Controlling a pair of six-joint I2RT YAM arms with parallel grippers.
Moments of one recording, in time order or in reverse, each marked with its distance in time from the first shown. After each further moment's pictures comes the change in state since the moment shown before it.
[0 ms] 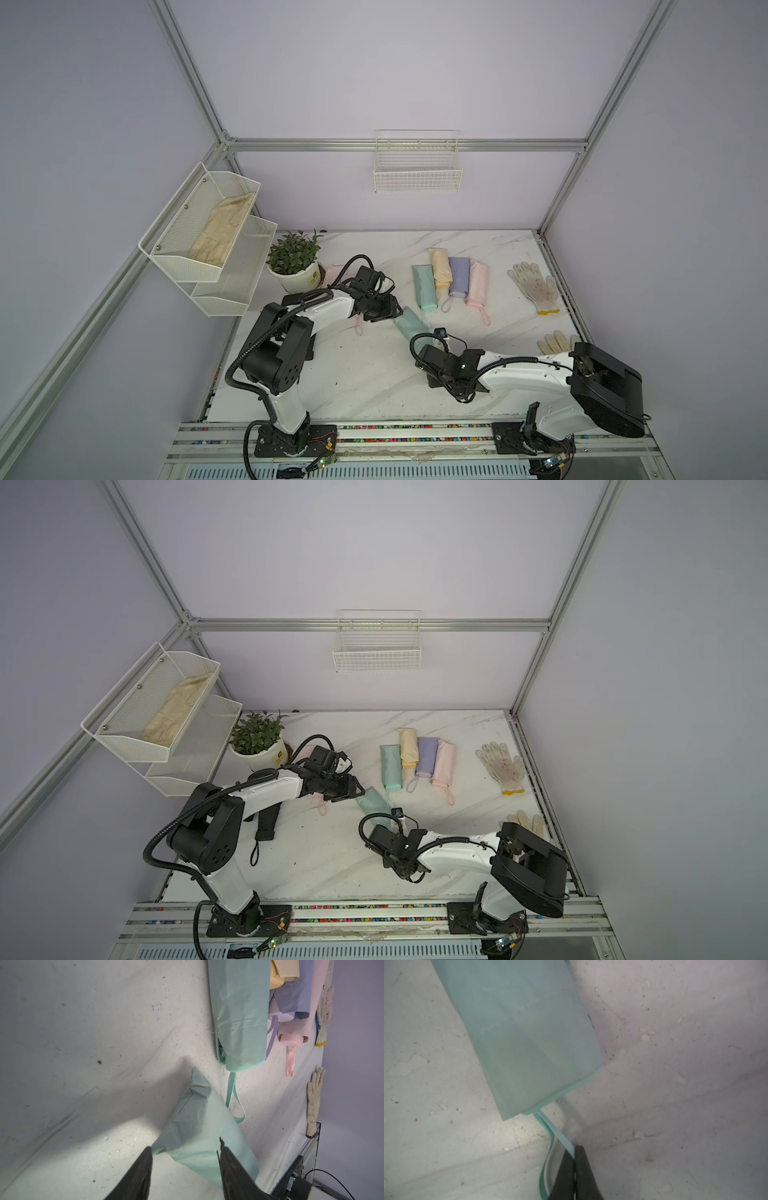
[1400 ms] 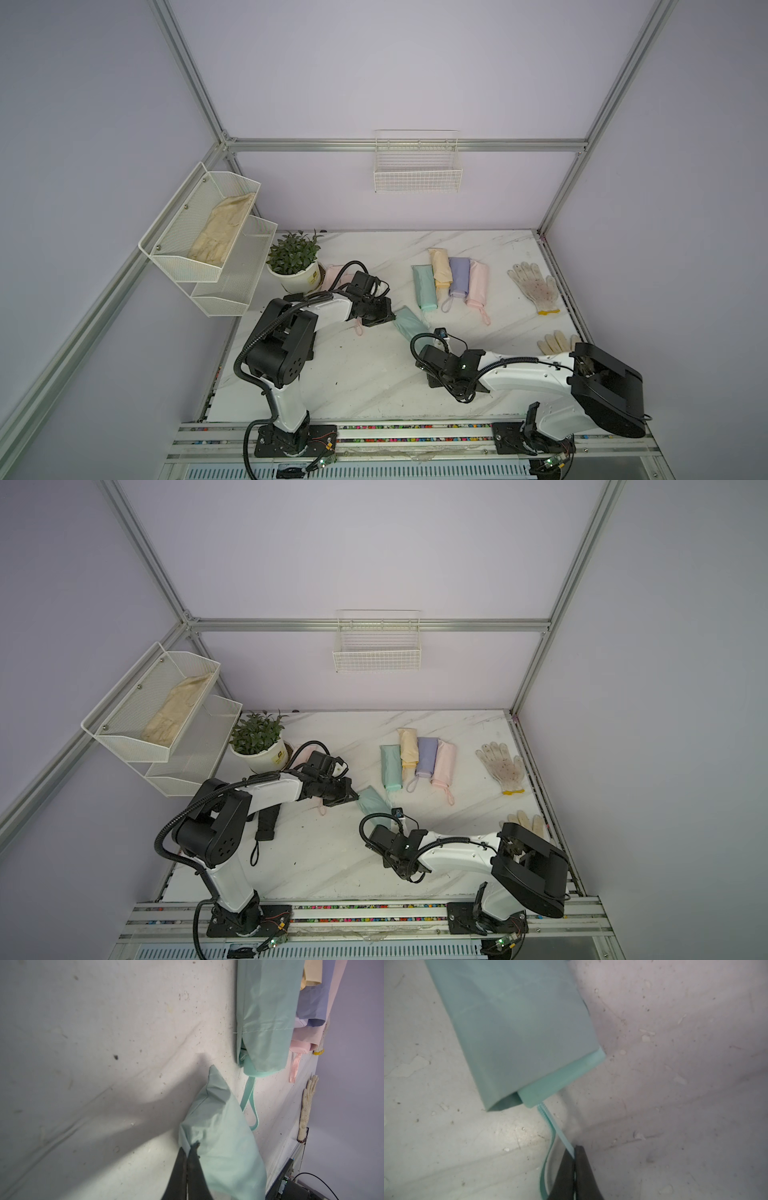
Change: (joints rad) left arm 0.048 0.037 -0.058 0.098 0.057 -0.050; right arm 0.000 -0.003 -0.005 0.010 0.007 0.000
